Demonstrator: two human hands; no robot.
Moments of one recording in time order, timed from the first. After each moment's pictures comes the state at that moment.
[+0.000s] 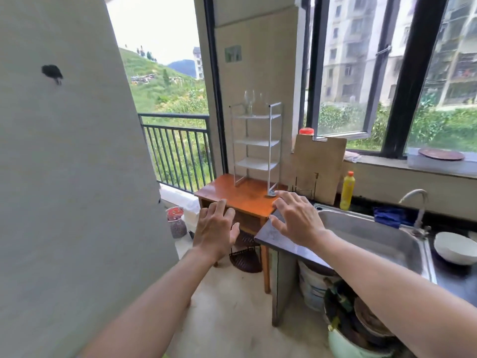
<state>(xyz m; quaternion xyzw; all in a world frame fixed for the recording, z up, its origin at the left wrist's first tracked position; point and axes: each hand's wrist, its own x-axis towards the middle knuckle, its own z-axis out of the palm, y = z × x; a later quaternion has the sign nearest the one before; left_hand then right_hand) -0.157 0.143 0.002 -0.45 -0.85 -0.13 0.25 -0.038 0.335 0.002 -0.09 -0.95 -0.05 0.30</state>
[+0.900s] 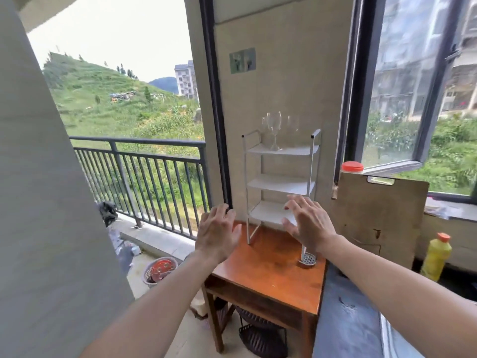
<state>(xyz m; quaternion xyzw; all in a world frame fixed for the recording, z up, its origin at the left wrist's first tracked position) -0.631 0.364 0.041 -0.47 -0.83 -0.17 0.25 -0.486 0.554 0.036 -0.18 -0.93 -0.02 0.31</state>
